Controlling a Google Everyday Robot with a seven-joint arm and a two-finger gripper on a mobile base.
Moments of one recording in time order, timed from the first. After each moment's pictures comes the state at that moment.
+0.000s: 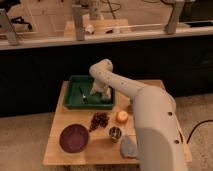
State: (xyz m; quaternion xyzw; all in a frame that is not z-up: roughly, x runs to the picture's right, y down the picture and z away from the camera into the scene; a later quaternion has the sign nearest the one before) arm -0.024 0.044 0.957 -0.22 -0.20 -0.54 0.78
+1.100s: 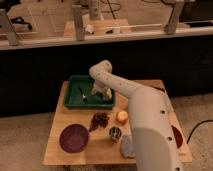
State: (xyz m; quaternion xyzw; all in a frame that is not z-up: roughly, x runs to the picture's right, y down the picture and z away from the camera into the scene) arm -0.021 0.048 0.977 -0.23 -0.18 -0.54 0.79
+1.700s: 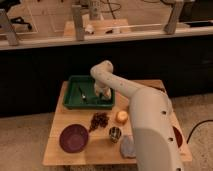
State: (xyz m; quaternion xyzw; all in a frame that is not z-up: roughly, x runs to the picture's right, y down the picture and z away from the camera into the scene) arm -0.023 0.047 0.976 -0.22 -0.19 -0.53 0.80
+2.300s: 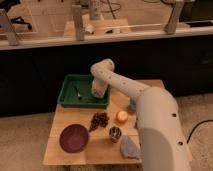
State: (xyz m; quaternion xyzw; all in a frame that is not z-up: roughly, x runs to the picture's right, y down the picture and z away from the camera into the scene) arm -0.046 0.029 0.946 -0.18 -0.23 -0.52 0.80
